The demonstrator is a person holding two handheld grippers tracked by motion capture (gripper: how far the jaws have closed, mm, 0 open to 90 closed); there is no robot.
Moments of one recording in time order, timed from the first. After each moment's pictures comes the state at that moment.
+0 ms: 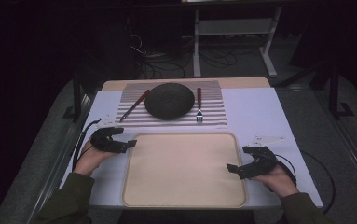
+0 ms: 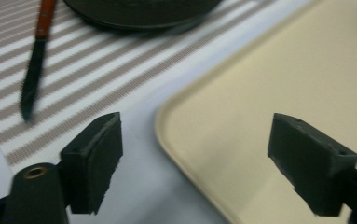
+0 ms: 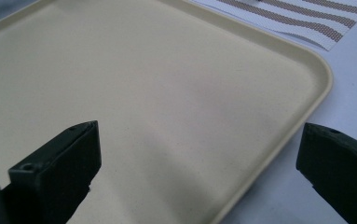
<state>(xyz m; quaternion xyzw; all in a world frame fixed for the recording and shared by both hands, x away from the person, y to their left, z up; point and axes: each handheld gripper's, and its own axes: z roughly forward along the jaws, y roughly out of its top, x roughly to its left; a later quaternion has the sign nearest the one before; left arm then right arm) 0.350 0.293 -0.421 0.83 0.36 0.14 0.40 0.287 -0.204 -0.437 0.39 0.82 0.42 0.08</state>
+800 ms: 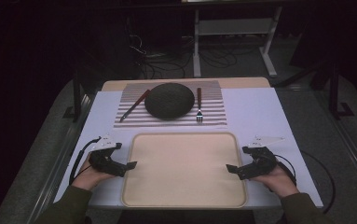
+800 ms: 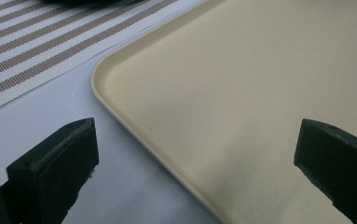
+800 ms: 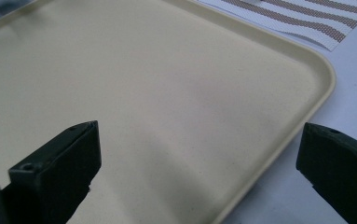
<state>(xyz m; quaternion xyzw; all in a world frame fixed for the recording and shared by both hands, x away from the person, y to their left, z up) 0.307 0.291 -0.439 0.84 0.33 0.12 0.41 0.286 -0.203 -0.437 0.39 0.82 0.42 0.09</state>
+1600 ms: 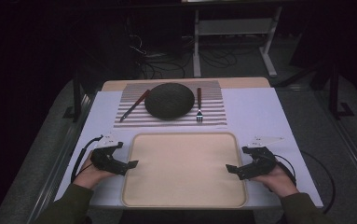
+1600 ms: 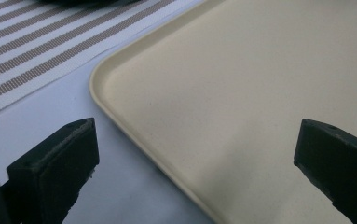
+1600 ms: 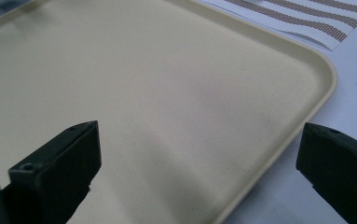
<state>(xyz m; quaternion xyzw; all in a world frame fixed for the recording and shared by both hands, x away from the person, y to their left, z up) 0.315 0.288 -0.436 0.84 0.33 0.12 0.41 0.286 -0.202 -0.438 0.38 0.82 0.42 0.09</state>
